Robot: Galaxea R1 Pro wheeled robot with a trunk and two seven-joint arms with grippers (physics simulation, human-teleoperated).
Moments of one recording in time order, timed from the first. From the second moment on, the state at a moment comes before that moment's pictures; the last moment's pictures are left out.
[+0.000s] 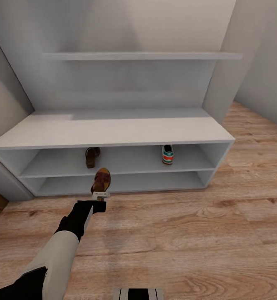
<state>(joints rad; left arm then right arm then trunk) -0.84 -0.13 0.32 -0.61 -0.42 0.50 -0.15 -0.22 -0.33 -0.95 -0.77 0.08 -0.09 0.10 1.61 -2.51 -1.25</state>
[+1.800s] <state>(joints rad) -0.85 -0.13 0.32 -0.61 -0.42 0.50 -0.14 -0.22 -0.33 -0.95 -0.76 0.08 -0.09 0.10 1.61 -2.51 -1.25</state>
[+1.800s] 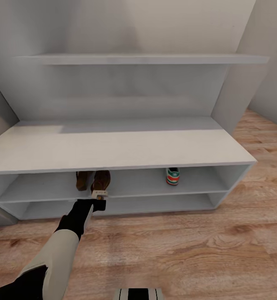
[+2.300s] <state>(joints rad) -0.85 -0.13 0.32 -0.63 -0.43 0.54 -0.14 -0.22 -0.33 -0.95 -0.76 0.08 -0.09 0.10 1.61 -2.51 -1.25</state>
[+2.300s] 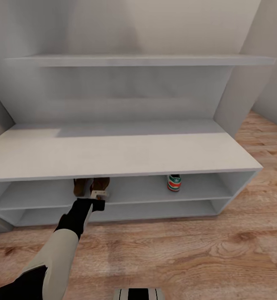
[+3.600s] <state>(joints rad) -0.85 -0.12 0.32 -0.63 -0.40 0.50 -0.15 -0.22 -0.33 -0.95 -0.76 0.08 -0.09 0.10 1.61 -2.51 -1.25</state>
